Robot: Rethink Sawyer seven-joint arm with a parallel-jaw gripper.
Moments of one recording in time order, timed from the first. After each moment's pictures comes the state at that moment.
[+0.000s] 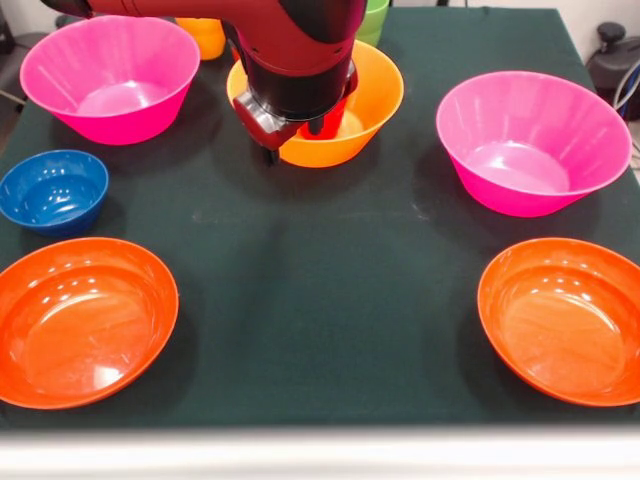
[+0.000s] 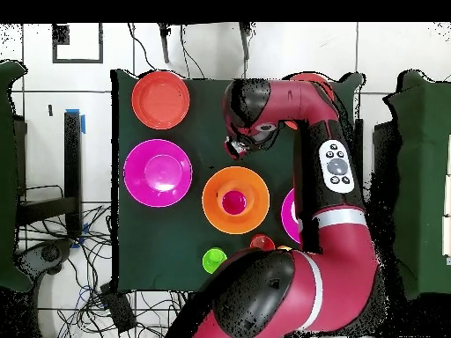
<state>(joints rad) -0.46 -0.31 0.46 0.99 -0.52 1.41 1.06</state>
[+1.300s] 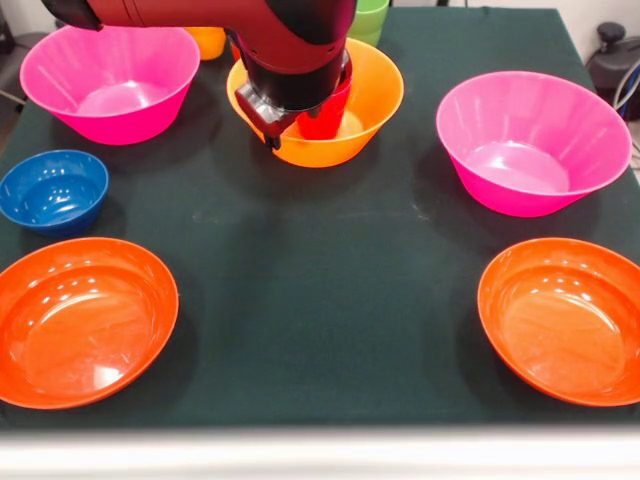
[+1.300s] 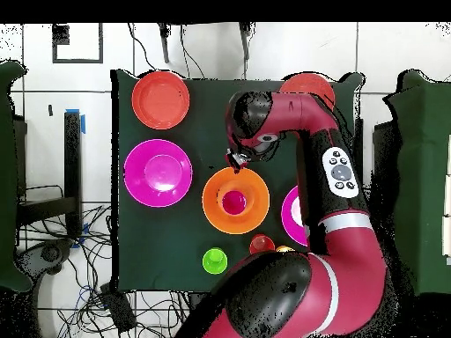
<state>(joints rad) -0.50 -0.32 0.48 1.08 -0.54 1.41 1.06</state>
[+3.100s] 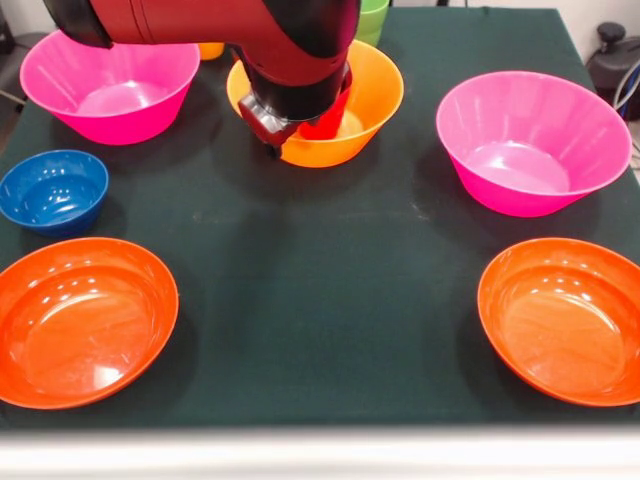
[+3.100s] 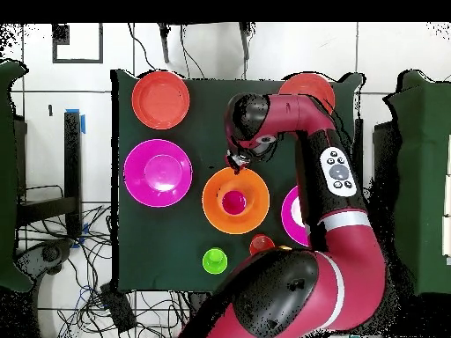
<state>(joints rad) -0.52 -0.30 0.52 1.08 -0.59 1.41 1.06</state>
